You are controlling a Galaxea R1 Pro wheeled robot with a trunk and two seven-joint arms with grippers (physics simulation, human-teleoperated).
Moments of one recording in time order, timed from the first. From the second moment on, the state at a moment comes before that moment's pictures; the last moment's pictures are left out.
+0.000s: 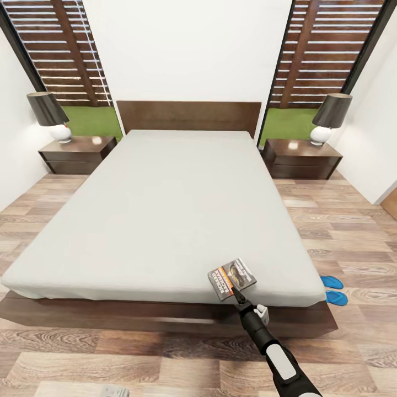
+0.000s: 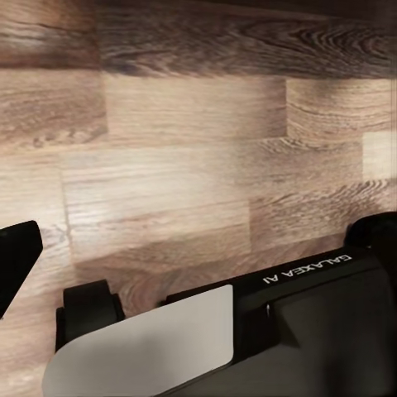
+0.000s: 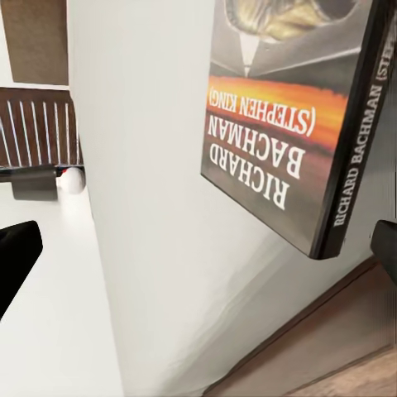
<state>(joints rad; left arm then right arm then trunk) -0.43 0.15 -0.55 -0.03 0.60 -0.23 -0.55 -0.47 0.12 -0.30 -0.52 -0.84 0.19 0.65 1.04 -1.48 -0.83</state>
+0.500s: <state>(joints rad) -0.43 0.15 -0.55 -0.03 0.60 -0.23 -0.55 -0.47 0.12 -0.30 -0.52 -0.84 0.19 0.65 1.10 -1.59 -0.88</state>
